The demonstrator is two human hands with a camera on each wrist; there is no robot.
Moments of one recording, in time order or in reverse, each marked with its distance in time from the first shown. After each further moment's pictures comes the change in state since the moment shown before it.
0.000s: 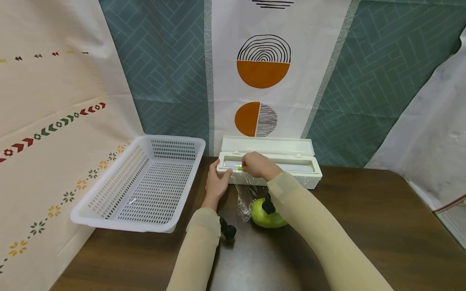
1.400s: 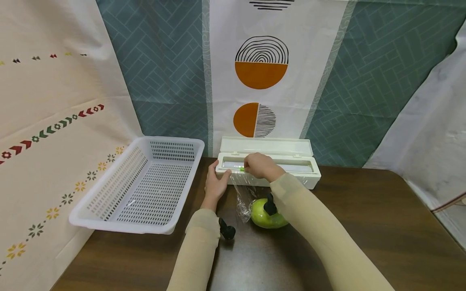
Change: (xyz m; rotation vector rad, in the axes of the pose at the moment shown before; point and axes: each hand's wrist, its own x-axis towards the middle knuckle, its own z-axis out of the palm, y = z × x) left_hand -0.001 0.001 -0.001 -0.020 -0.012 -0.009; right_hand -0.008 0.007 -0.002 -0.004 -0.013 0.055
